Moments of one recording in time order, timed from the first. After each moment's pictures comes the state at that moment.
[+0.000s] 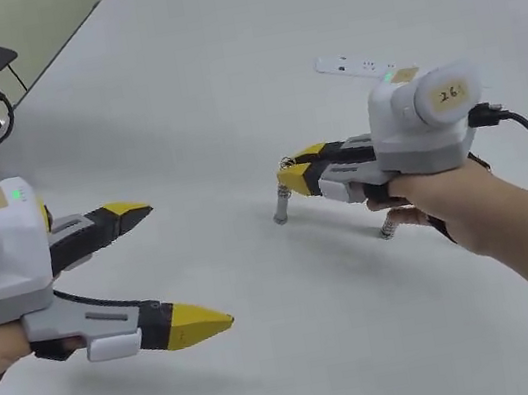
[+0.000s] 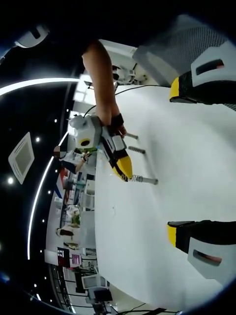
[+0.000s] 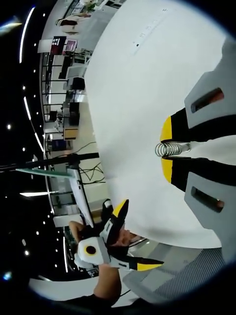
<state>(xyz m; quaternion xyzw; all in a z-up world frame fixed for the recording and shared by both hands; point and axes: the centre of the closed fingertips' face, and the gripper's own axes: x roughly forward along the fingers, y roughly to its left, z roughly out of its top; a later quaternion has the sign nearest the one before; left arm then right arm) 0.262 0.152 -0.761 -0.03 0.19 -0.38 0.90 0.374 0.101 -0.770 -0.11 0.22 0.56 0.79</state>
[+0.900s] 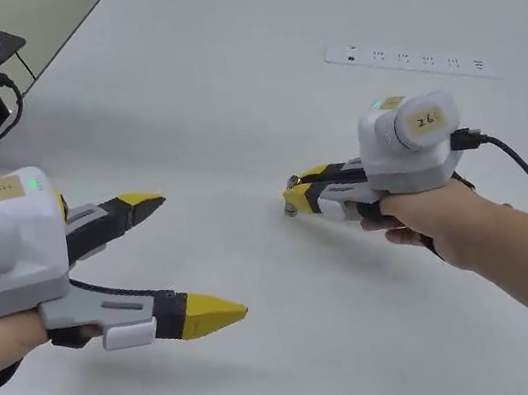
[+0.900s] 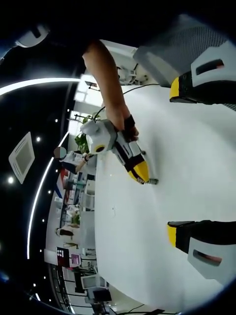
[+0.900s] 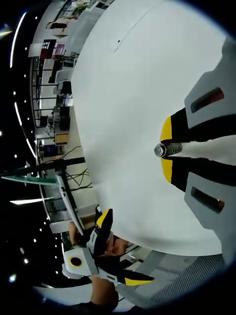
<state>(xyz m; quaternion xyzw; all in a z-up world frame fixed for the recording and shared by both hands) 0.263 0.147 -0.761 -0.03 0.19 -0.39 0.90 0.370 0.100 -0.812 -0.11 0.26 0.54 0.79</state>
